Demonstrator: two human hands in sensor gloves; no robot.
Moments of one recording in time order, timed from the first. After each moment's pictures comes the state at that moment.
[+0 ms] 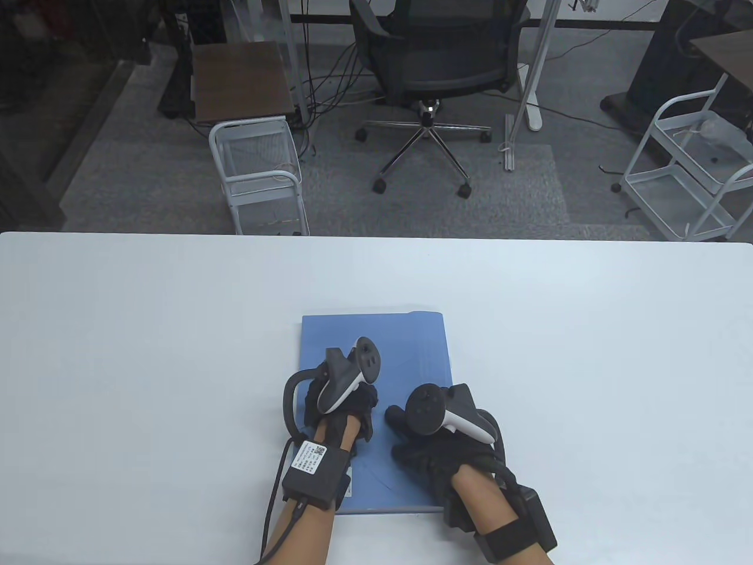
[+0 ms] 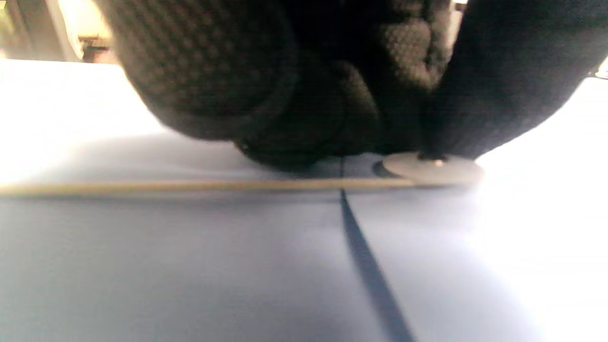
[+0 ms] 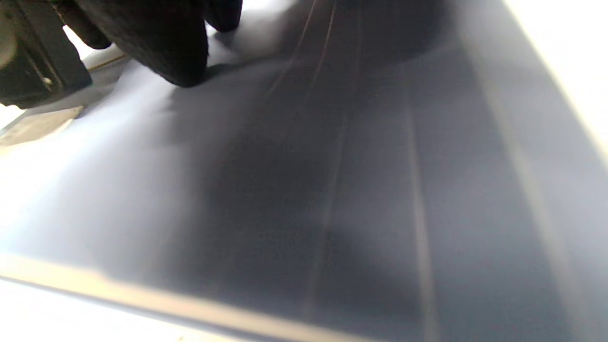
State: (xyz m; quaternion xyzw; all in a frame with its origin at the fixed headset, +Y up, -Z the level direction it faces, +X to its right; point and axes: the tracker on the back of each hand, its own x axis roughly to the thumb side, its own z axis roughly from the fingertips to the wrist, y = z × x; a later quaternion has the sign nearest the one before) left_hand -0.097 -0.724 -0.370 -0.11 0.07 0.04 0.99; right_hand 0.079 -0.745 -0.301 0.14 0.29 0.94 0.14
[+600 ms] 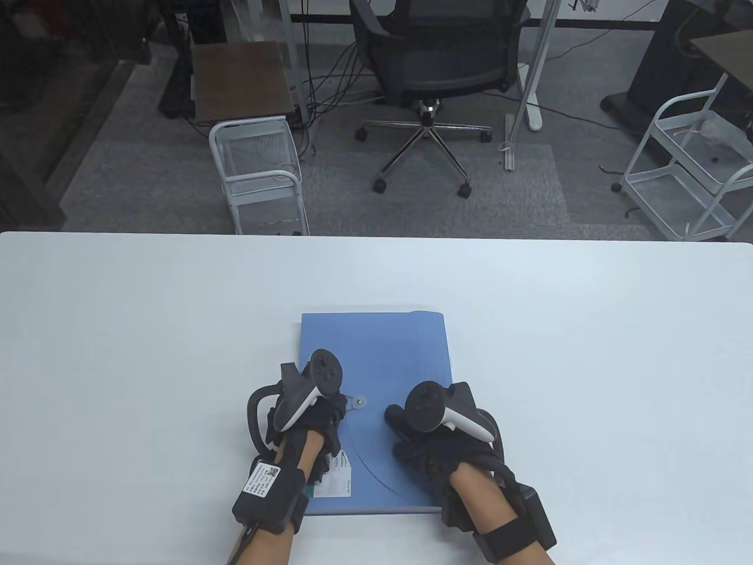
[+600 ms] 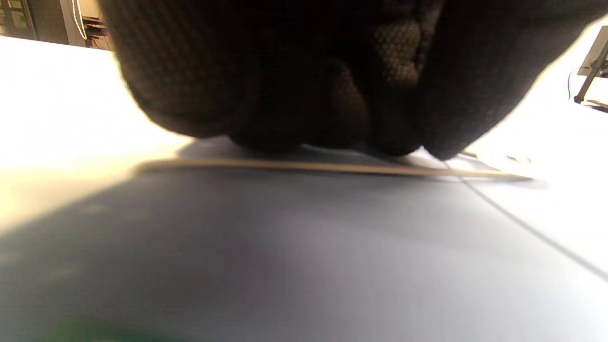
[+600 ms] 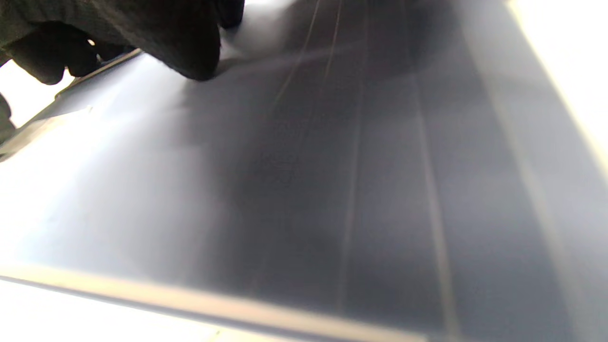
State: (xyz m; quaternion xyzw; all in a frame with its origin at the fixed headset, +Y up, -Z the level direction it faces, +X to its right) left_hand -0.141 -0.720 -0.338 -0.10 0.06 0.07 0.99; right_hand 0.078 -0.743 -0.301 0.13 0.30 0.93 0.15
